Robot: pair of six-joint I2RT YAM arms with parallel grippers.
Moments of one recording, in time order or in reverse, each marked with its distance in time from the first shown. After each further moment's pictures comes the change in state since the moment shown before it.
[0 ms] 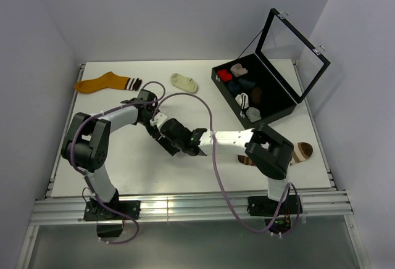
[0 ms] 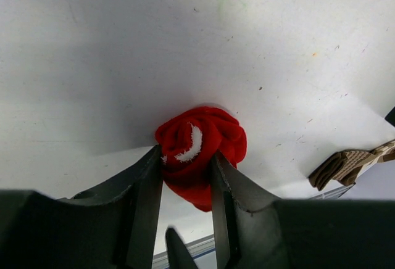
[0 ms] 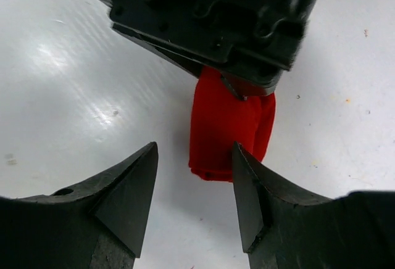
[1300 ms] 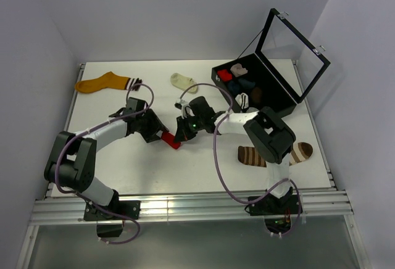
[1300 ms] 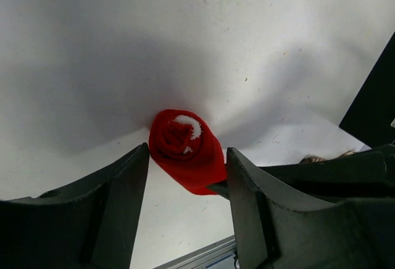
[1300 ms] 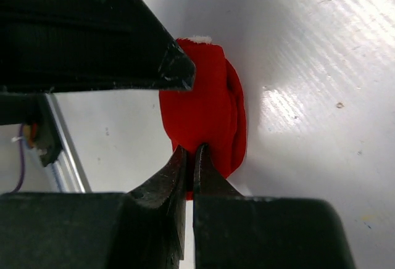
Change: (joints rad) left arm 0.034 -0.235 -0.232 0.200 -0.040 -0.116; right arm -0.345 0.099 -0.071 0.187 -0.792 0.248
